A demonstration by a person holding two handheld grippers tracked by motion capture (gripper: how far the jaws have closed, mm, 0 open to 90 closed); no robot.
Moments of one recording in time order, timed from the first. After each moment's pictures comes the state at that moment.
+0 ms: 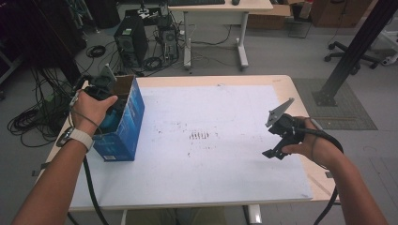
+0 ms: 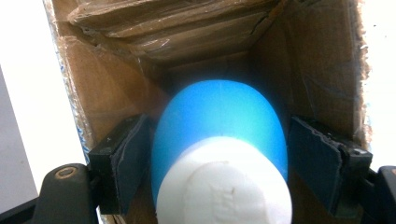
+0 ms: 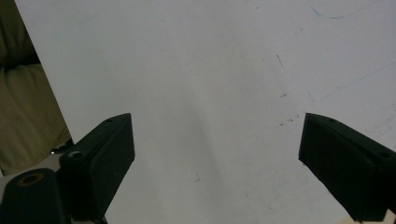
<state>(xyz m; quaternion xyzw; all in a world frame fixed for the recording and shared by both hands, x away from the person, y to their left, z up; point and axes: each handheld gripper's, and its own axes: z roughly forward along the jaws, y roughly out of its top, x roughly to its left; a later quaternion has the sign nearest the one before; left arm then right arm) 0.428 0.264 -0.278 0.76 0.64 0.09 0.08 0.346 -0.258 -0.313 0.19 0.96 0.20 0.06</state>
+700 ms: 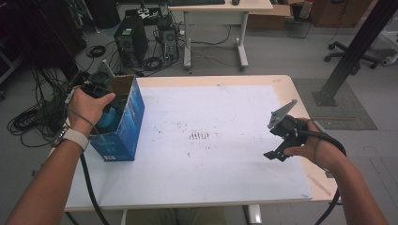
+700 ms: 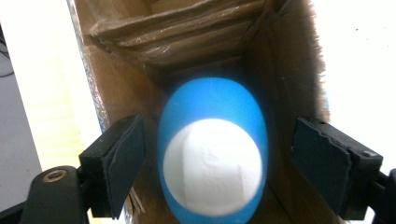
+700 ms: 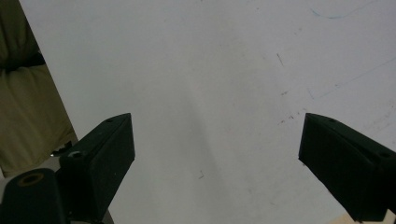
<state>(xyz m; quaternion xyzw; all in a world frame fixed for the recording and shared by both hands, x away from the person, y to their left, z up) 0.421 0.261 -0.256 0.77 0.62 0.10 0.09 0.338 -0.261 -0.310 0.19 0.96 0.20 0.07</state>
